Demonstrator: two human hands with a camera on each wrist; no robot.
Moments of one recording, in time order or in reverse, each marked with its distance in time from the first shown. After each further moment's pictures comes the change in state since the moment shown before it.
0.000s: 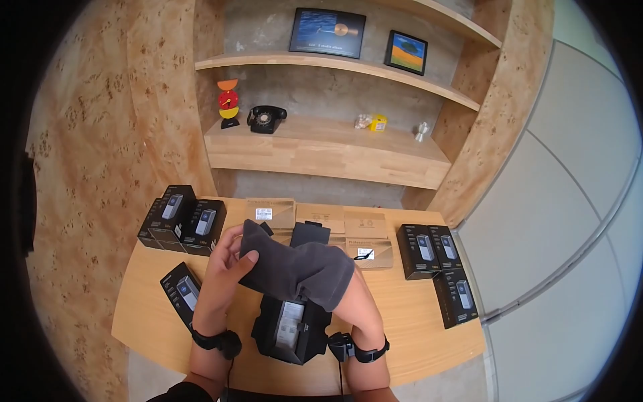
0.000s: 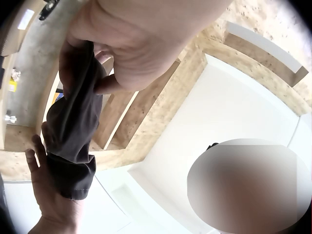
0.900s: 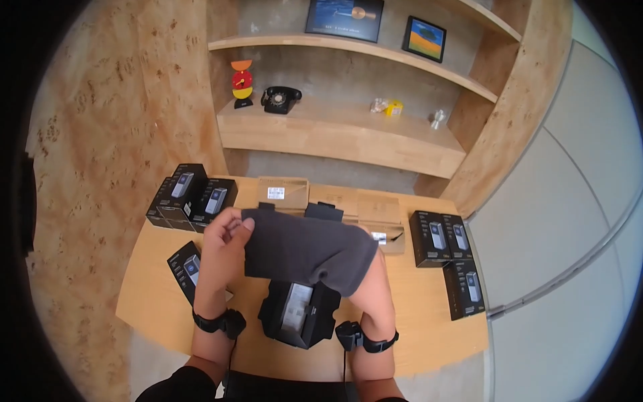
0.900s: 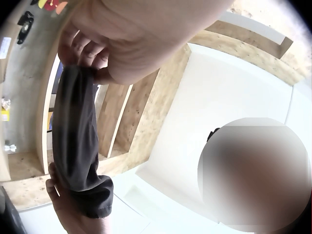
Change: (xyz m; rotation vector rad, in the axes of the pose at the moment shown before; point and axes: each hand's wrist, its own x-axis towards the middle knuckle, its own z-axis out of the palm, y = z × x) left_hand -0.002 0.006 -0.007 0.175 0.182 0.063; right_hand -0.004 -0.017 -0.002 0.075 0.170 -0.023
